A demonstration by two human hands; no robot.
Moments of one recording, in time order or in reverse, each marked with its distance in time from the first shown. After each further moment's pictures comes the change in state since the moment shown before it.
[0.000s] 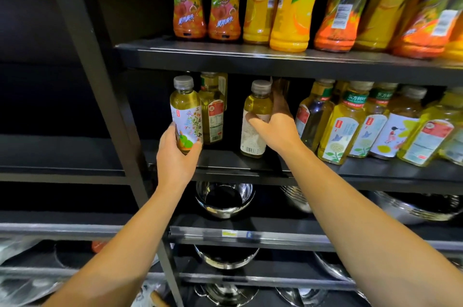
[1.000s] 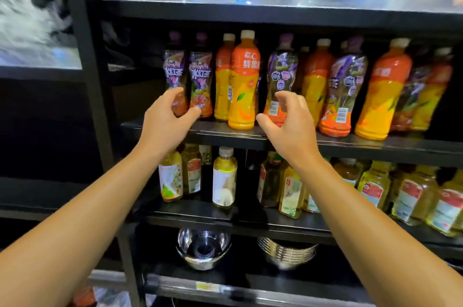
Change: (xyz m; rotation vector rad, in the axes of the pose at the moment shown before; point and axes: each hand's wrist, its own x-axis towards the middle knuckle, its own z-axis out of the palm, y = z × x) left_hand 0.018 0.247 -0.066 0.133 0.082 0.350; right_hand -0.020 -0.077 -0.178 -0.060 0.367 -0.449
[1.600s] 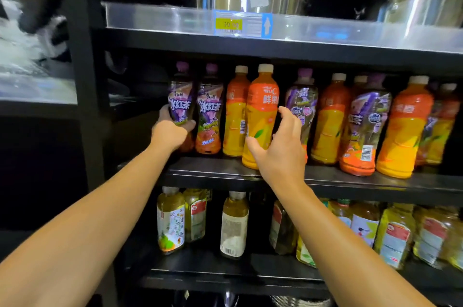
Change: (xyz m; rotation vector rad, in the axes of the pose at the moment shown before) left_hand 0.135 -0.077 0.041 -0.208 -0.053 -0.320; right_hand 0.037 -0.027 0.076 -0.150 0.186 0.037
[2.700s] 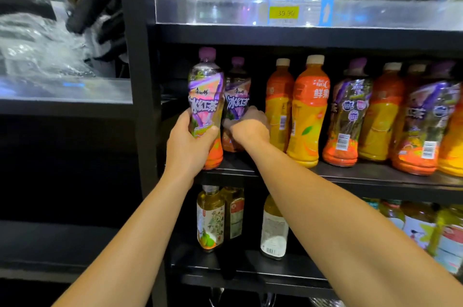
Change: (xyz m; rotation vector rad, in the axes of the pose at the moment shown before) left_hand -0.070 -0.008 -0.061 -0.258 0.022 0.162; right_hand 0.049 -0.090 0.136 -0.064 -0.375 0.333
